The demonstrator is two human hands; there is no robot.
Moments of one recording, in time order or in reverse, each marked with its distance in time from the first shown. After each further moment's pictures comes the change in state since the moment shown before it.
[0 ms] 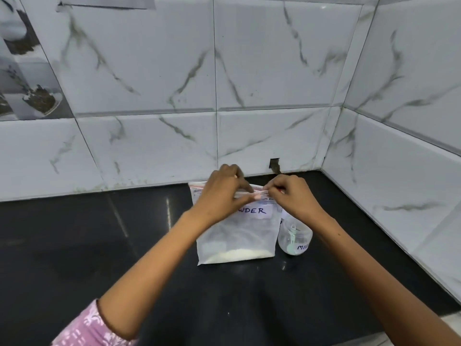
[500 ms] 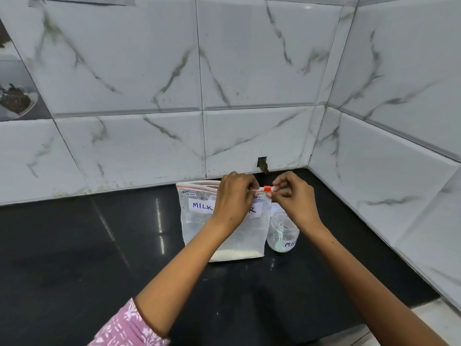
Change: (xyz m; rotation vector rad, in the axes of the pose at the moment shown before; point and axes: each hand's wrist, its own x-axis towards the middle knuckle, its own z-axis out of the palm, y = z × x) left_hand 0.019 0.038 0.047 -0.172 0.238 -0.108; right_hand -0.020 0.030 -0.004 0.304 0.255 0.090
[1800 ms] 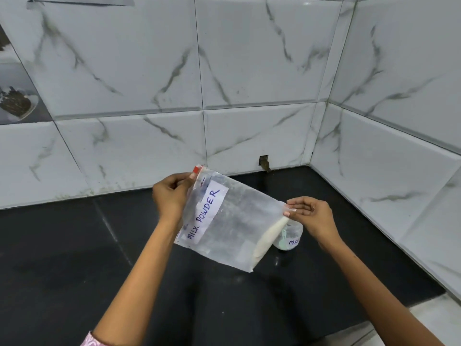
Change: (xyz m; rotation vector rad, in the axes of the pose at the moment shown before) left_hand -0.018 -0.079 -0.057 -0.776 0.419 -0.728; right_hand -0.020 0.067 -0.018 0.218 -0.062 0.236
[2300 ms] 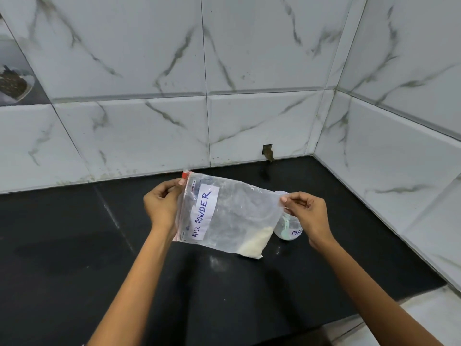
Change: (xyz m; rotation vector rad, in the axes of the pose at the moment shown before) left_hand -0.004 -0.039 -0.029 -0.148 0.083 -0.061; right_hand -0.013 0.003 0.031 0.168 0.078 0.007
